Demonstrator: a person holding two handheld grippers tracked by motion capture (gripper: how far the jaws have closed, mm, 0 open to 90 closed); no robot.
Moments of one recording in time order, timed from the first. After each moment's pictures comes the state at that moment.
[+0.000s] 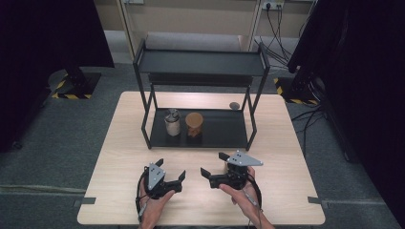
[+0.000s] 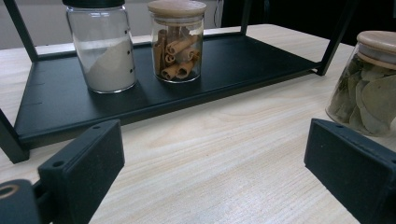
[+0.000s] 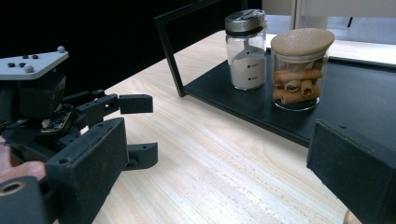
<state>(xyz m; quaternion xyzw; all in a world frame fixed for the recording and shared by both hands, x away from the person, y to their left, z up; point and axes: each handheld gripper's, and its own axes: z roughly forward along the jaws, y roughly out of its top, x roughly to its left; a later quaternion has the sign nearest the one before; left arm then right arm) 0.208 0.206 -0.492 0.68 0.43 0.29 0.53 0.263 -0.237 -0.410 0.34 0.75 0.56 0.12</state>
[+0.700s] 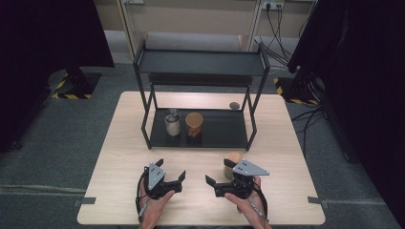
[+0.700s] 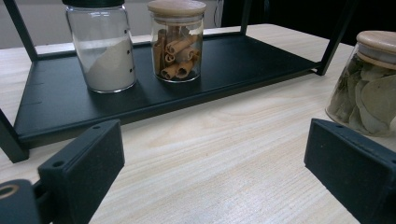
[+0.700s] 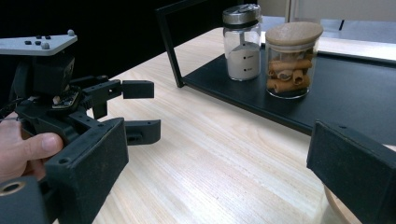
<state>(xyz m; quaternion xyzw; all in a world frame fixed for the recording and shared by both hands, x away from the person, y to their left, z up) 0.208 0.206 -0.492 0.68 0.43 0.29 0.53 0.239 -0.250 -0.415 0.34 0.75 0.55 0.14</state>
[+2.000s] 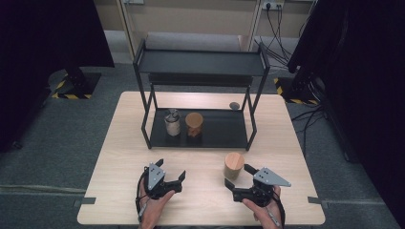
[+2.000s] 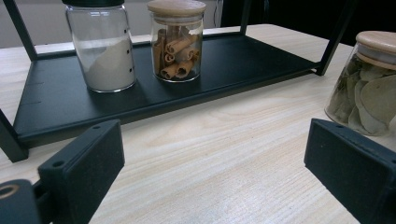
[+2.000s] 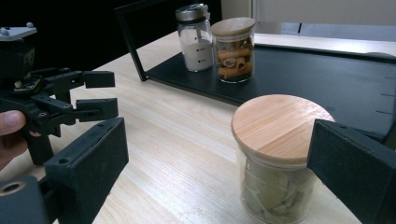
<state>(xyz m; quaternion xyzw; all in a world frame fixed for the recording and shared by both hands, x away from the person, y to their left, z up) 0.208 0.206 -0.492 0.68 0.43 0.29 0.53 0.207 -0.289 -0.423 0.38 0.72 0.54 0.18</state>
